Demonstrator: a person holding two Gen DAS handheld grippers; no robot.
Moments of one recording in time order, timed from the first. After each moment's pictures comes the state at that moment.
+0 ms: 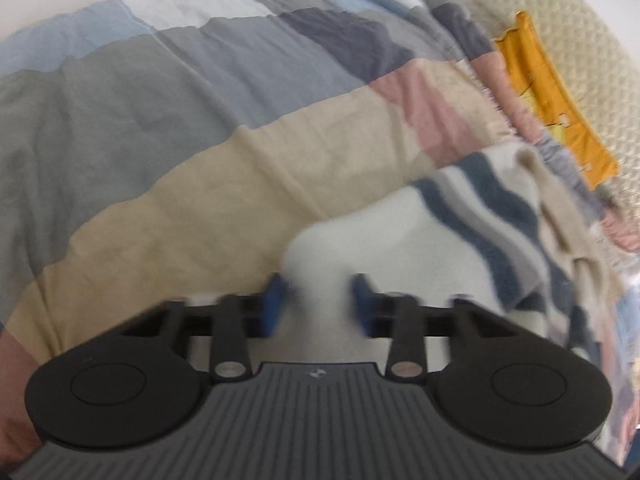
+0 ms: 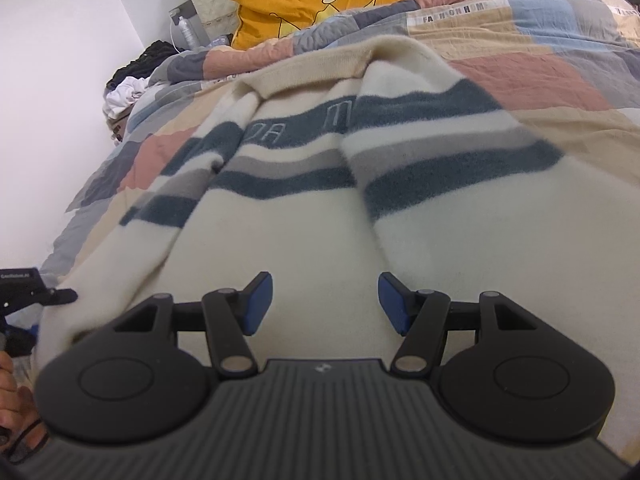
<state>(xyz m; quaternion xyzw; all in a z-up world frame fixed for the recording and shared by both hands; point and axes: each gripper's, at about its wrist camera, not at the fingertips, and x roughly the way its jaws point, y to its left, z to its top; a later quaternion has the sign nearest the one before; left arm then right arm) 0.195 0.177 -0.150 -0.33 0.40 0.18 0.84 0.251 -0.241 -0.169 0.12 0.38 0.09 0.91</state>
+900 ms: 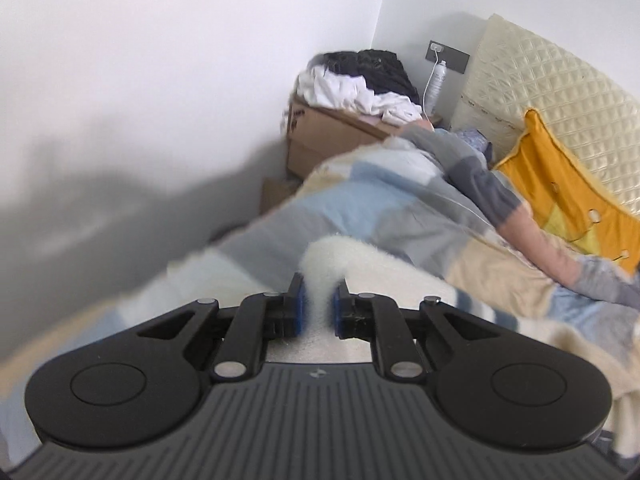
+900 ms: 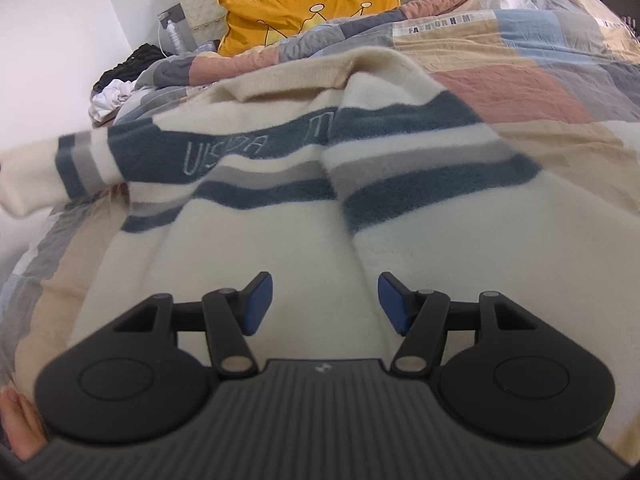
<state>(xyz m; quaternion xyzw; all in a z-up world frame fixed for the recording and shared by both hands) 0.356 0.343 0.007 -0.16 0.30 0.25 0.91 0.252 -0.245 -0.166 0.10 0.37 0.06 0.92</state>
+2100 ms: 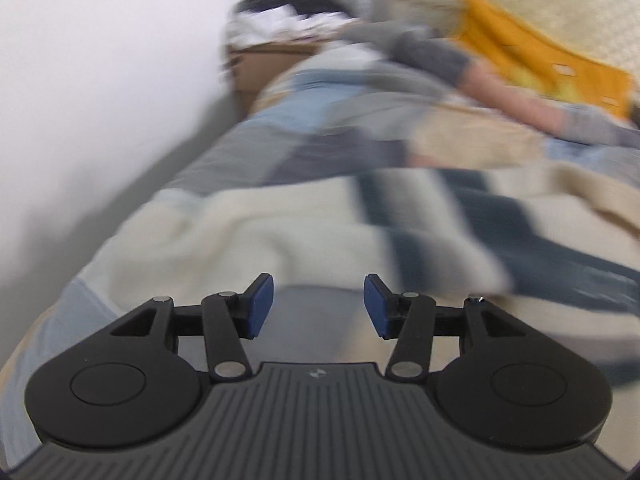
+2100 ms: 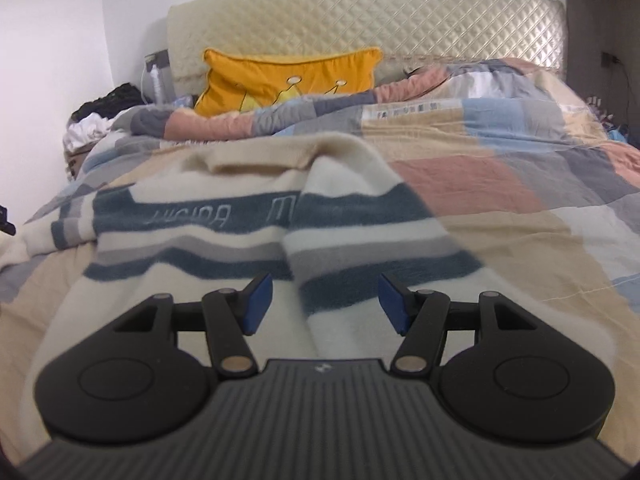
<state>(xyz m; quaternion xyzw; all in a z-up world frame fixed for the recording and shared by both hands) 0.329 0.244 -0.076 -0.04 0.39 0.16 0.91 0.239 -0.252 -0.135 0.04 0.27 -0.01 0.96</state>
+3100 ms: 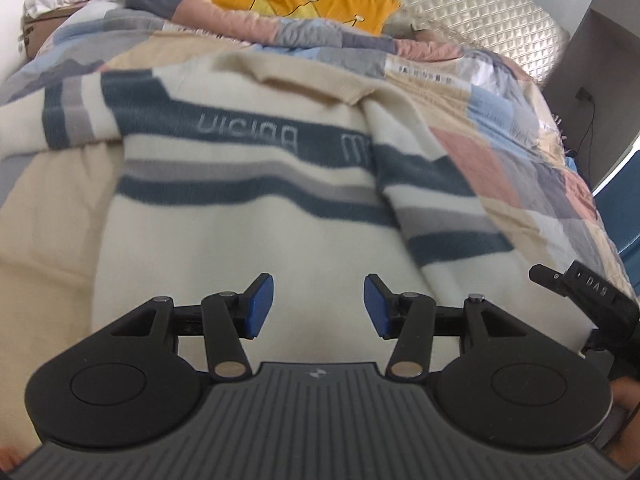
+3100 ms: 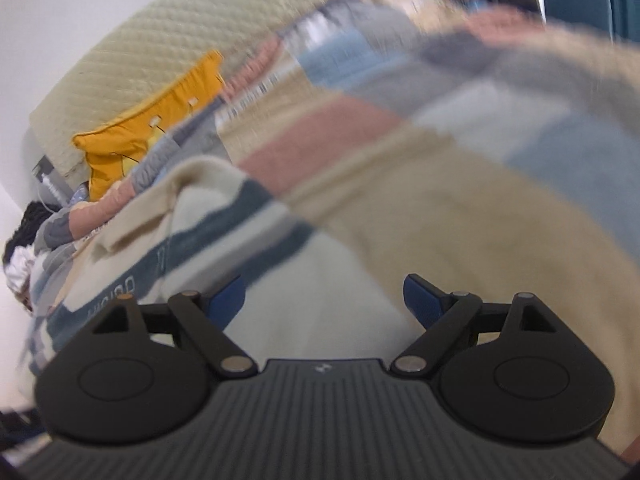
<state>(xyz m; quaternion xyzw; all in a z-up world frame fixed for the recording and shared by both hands) 0.223 -0.008 -0.101 -0.10 0.43 -0.11 0.89 0.224 -0.356 -0.157 0.28 0.30 -0.15 0.90</state>
